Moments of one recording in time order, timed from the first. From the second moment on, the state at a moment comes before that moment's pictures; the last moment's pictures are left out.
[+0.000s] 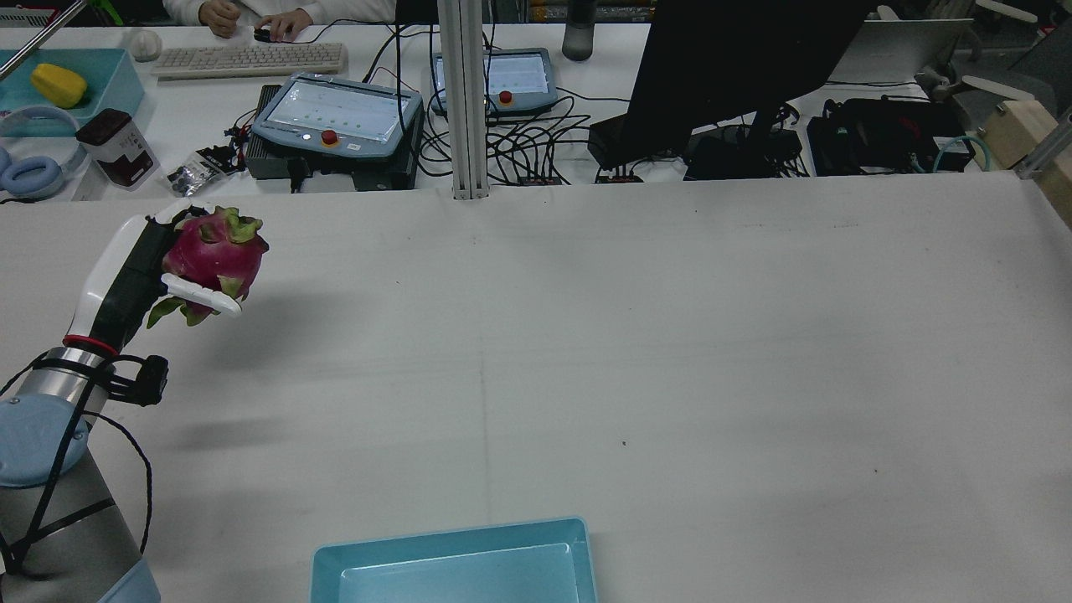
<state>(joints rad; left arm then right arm) -0.66 -1.91 -1.75 0.35 0.77 0.62 1.49 -1.65 1.69 -3.22 -1.56 0.16</state>
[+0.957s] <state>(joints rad) -0.76 -1.98 -1.67 -0.07 1.38 0.72 1.49 -1.65 1.69 -3.22 -1.56 0.16</state>
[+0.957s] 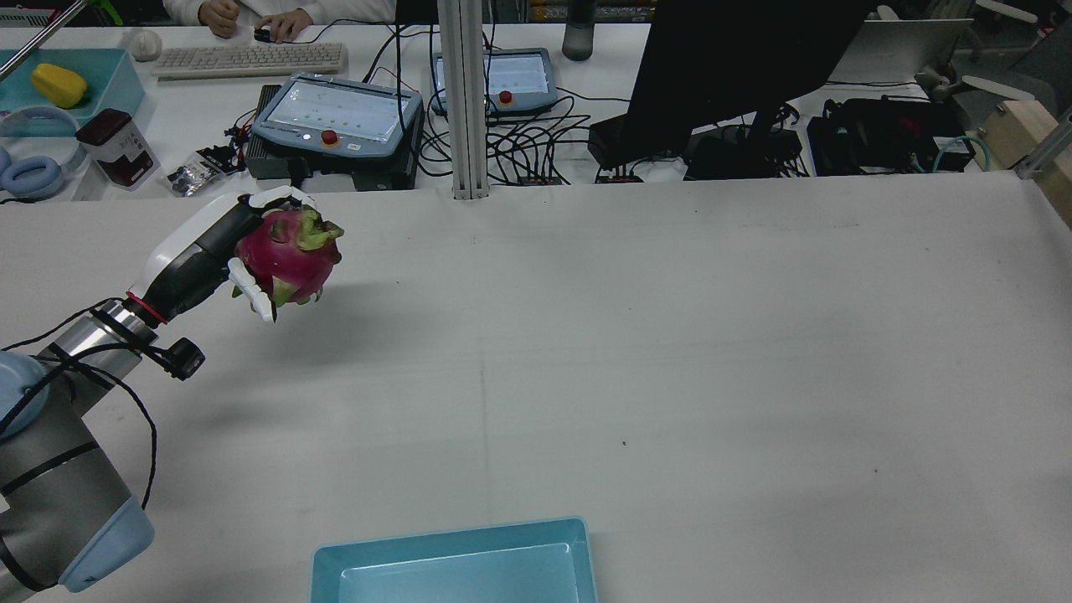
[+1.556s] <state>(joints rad) -0.58 -2.03 -1.73 -0.14 1.51 0.73 1.49 -1.65 1.69 -3.22 -1.56 0.16</state>
